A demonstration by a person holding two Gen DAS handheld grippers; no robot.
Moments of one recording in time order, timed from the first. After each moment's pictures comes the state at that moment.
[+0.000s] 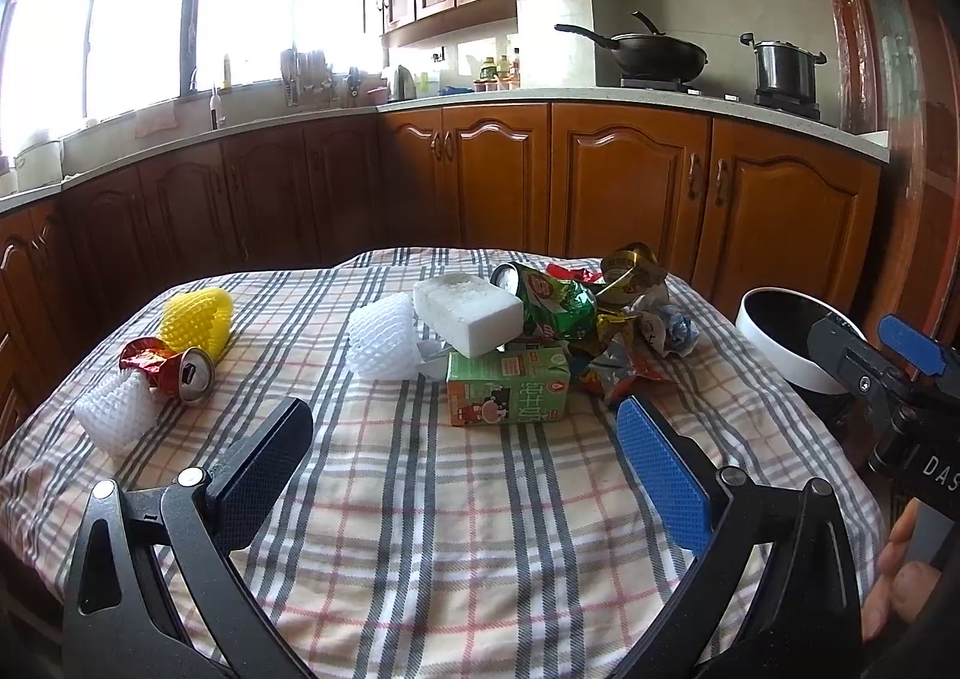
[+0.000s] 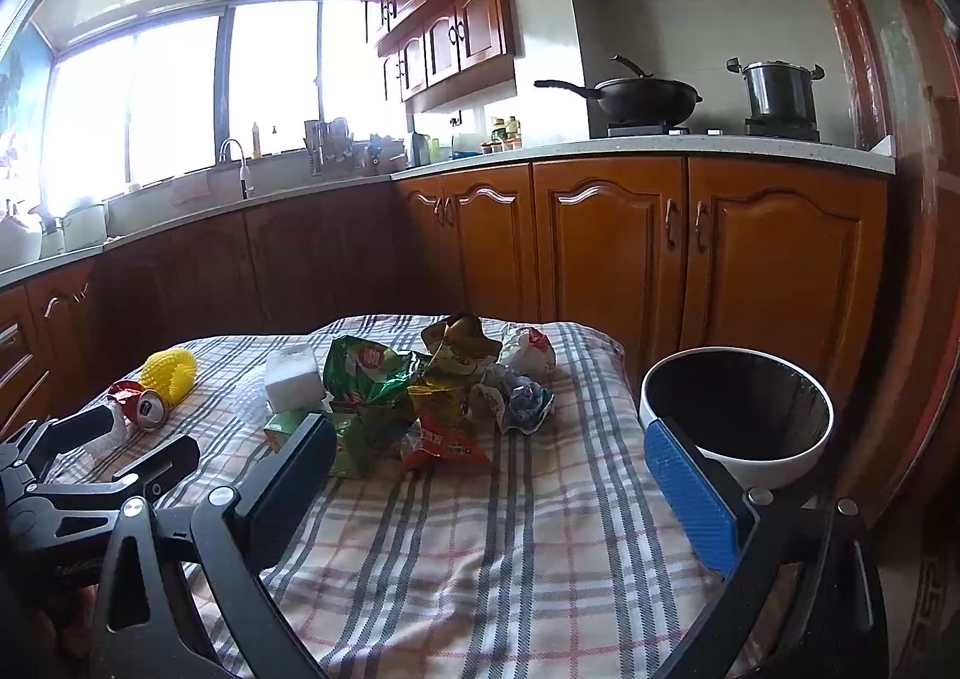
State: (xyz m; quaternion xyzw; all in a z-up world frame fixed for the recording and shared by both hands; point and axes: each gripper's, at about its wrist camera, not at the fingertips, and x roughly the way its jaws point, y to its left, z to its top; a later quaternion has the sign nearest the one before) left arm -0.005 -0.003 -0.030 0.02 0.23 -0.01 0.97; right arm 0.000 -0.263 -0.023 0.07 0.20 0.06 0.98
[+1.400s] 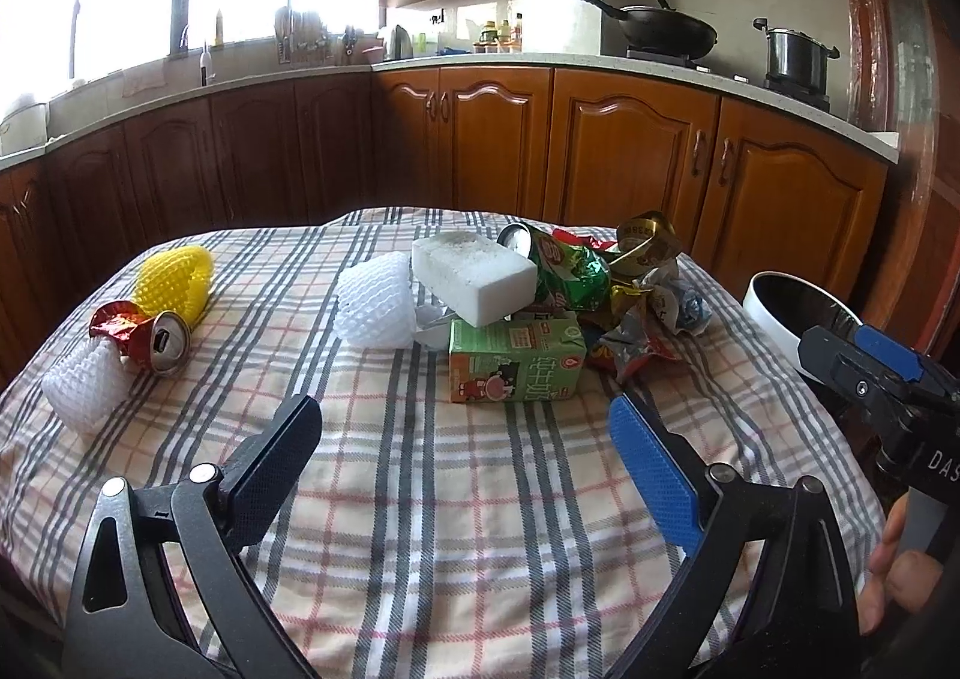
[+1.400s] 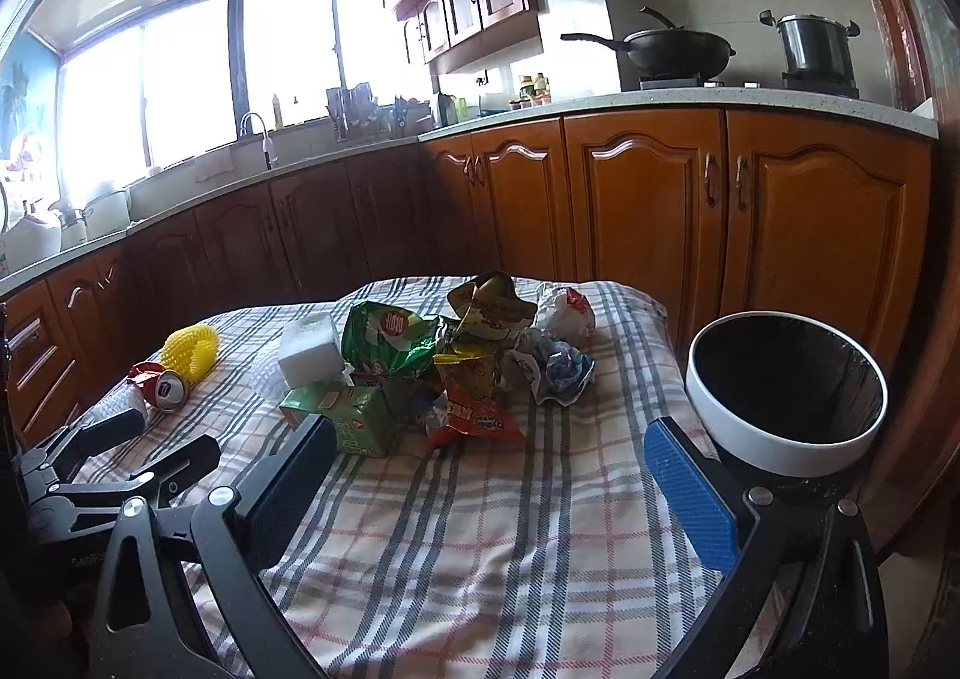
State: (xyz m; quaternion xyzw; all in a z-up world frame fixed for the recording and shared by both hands) left arm 0.026 0.011 -0.046 -0.01 0.28 -0.03 0.96; right arm 0.030 -0.258 -0.039 0.09 0.25 0.11 0.96
